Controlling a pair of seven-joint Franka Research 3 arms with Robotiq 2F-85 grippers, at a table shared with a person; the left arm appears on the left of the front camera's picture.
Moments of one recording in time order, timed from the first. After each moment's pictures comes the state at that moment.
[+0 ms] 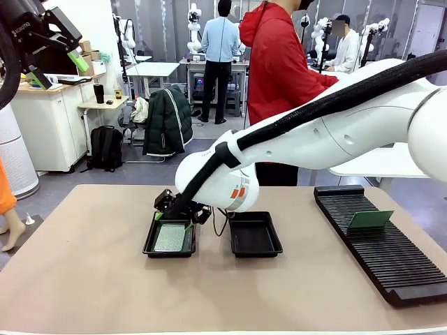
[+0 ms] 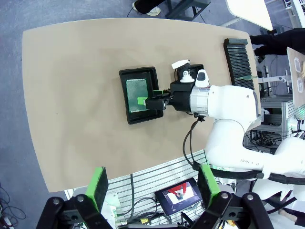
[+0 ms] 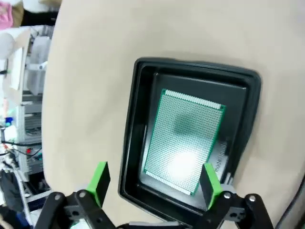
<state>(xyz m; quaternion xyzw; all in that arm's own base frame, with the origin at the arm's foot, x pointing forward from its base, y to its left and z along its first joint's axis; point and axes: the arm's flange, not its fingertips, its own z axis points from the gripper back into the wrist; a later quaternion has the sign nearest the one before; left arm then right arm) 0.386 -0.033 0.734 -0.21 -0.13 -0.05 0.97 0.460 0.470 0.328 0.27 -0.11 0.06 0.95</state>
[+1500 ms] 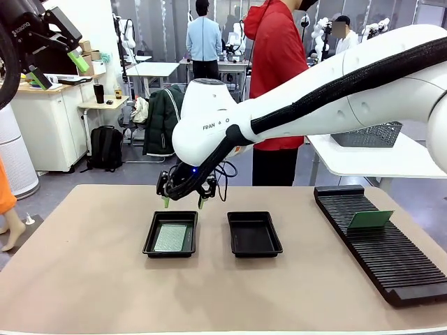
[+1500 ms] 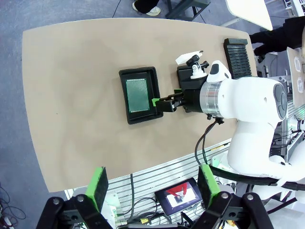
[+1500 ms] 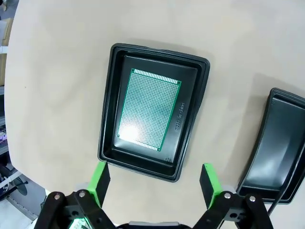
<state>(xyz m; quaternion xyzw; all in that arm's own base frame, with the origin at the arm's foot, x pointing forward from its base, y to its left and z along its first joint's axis) 0.386 -0.033 0.734 -0.21 -0.13 -0.05 0.97 0.463 0.486 0.410 0.10 -0.05 0.10 0.99</state>
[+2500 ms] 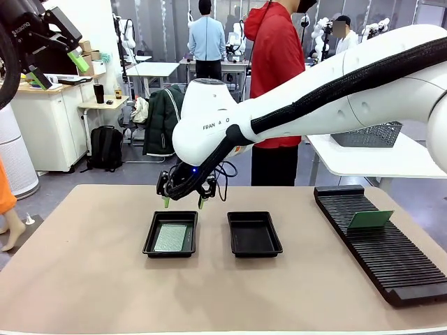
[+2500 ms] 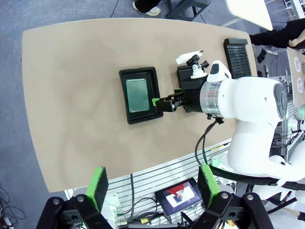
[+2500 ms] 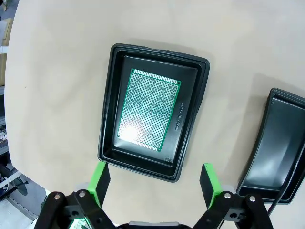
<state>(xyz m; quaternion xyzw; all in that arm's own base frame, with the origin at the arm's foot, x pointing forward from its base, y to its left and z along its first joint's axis) 0.386 -0.033 0.734 -0.21 -0.13 -0.05 0.97 0.464 0.485 0.410 0.10 -0.05 0.10 0.99</state>
